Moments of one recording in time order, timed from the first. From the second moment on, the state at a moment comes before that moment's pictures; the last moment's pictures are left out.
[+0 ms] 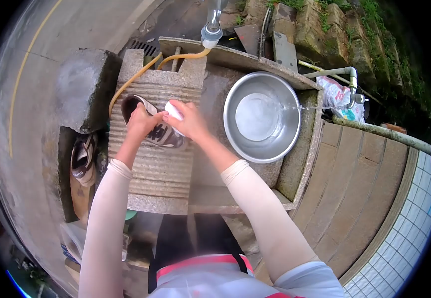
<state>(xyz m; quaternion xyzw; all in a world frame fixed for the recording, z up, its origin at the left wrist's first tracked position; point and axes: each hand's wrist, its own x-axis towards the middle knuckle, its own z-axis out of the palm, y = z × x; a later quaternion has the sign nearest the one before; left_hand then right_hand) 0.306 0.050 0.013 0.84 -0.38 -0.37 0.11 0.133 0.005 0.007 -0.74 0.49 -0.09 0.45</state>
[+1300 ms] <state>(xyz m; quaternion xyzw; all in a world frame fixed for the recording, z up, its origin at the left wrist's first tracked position) 0.317 0.061 -0.026 0.77 -0.51 -0.33 0.18 0.154 0.025 -0.009 -0.82 0.45 -0.27 0.24</state>
